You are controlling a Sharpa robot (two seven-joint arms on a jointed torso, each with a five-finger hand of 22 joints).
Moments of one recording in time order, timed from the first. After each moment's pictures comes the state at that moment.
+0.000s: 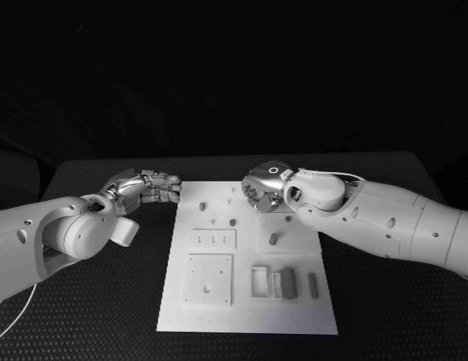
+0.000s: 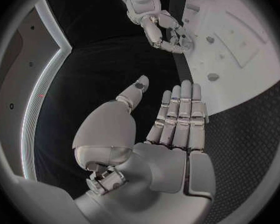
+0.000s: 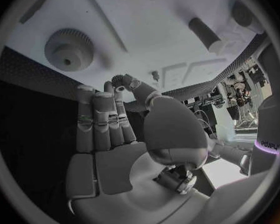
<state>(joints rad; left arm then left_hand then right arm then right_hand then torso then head) 1.36 -0.91 -0.20 1.43 -0.07 -0.15 0.25 1.03 -0.06 0.41 -0.29 0.05 0.78 0.19 0.41 0.40 1.05 0.16 0.17 0.14 0.96 0.11 0.35 0.66 0.04 0.89 0.02 0.09 0.82 1.27 -0.55 -0.05 1.21 -1.93 -0.22 -0.04 1.18 -0.06 0.58 -0.29 0.17 0.95 0.13 0.36 0.52 1.22 0.07 0.12 0.41 1.30 -0.04 1.11 0.76 0.18 1.20 -0.02 0.80 1.31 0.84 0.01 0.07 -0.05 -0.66</state>
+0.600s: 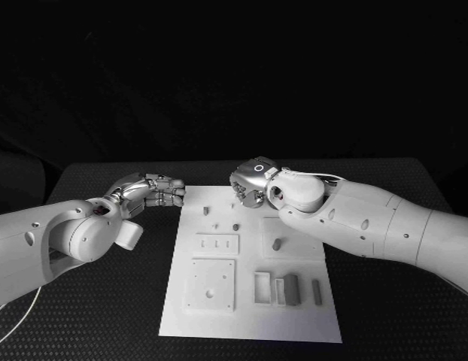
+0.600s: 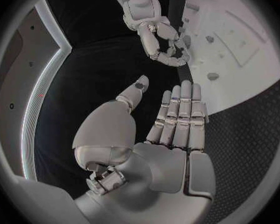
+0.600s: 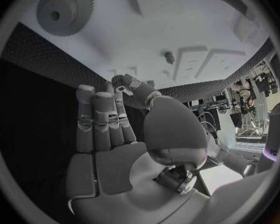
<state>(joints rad) 1.36 -0.90 -0.20 1.42 -0.07 -0.15 0.25 1.03 -0.06 0.41 -0.29 0.05 0.78 0.19 0.41 0.40 1.05 0.16 0.17 0.14 0.96 0.11 0.34 0.66 0.04 0.89 0.02 0.08 0.82 1.28 -0.42 -0.04 1.12 -1.99 -0.24 -0.11 1.18 -0.06 0.58 -0.29 0.18 0.96 0.13 0.36 0.52 1.22 0.07 0.12 0.41 1.30 -0.04 1.11 0.76 0.18 1.20 -0.02 0.81 1.31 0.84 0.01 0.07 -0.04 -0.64</state>
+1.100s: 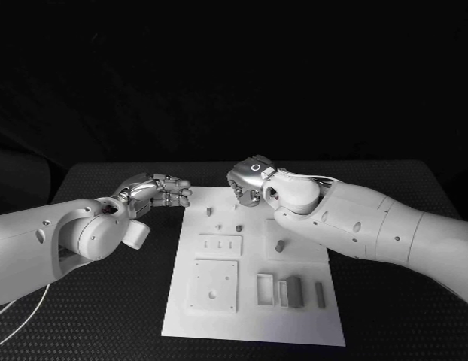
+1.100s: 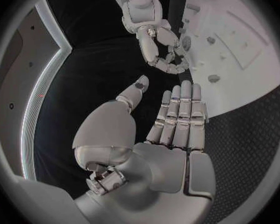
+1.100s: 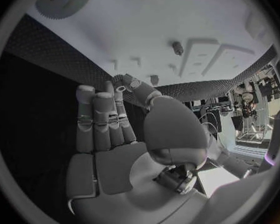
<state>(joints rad) 1.36 -0.88 -0.20 1.41 -0.06 -0.15 0.25 1.03 -0.06 0.41 -0.29 0.05 0.78 0.19 0.41 0.40 1.05 0.16 0.17 0.14 0.96 0.11 0.34 0.66 0.04 0.89 0.02 0.08 0.82 1.28 -0.37 -0.04 1.07 -2.02 -0.28 -0.14 1.18 -0.06 0.58 -0.29 0.18 0.96 0.13 0.36 0.52 1.22 0.07 0.11 0.42 1.30 -0.04 1.12 0.76 0.18 1.19 -0.02 0.82 1.31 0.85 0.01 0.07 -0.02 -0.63</state>
